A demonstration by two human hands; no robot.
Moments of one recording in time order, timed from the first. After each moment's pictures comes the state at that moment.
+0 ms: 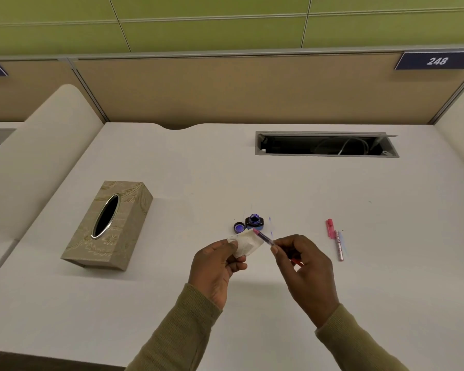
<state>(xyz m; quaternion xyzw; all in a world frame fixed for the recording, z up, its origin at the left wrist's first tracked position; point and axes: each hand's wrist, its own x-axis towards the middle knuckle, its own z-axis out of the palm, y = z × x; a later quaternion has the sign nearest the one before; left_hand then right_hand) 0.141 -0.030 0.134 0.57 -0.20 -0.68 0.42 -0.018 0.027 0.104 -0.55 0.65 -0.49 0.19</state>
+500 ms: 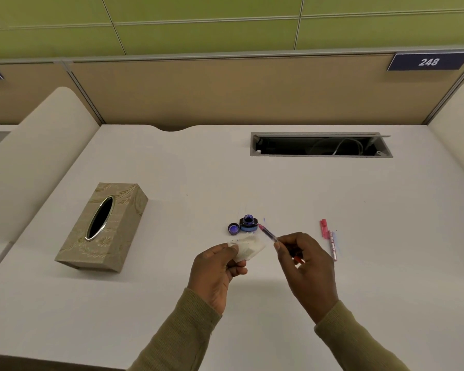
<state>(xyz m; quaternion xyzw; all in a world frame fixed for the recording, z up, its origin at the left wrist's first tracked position) 0.129 -0.021 0.134 0.57 -0.22 -0.68 0.41 -0.035 0.027 0.102 -0.54 0.66 -0.50 0.16</state>
